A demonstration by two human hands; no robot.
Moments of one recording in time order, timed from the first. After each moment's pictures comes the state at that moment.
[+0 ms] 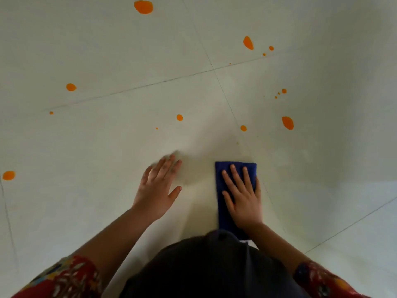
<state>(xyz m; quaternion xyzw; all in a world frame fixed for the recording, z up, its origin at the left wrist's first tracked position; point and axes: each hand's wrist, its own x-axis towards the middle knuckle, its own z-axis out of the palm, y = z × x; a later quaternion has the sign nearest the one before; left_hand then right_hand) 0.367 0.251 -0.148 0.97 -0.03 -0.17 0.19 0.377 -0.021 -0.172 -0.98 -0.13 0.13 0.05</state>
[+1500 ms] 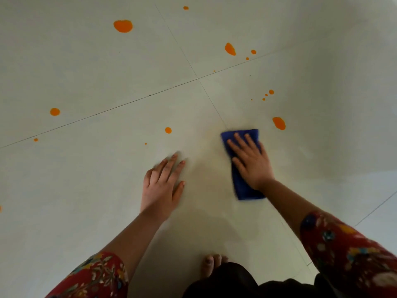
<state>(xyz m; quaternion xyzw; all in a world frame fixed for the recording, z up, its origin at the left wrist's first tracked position) 0.401 0.227 -0.176 0.99 -0.03 -0.07 0.15 0.498 -0.059 -0.177 -0.98 -0.19 0.08 0.04</state>
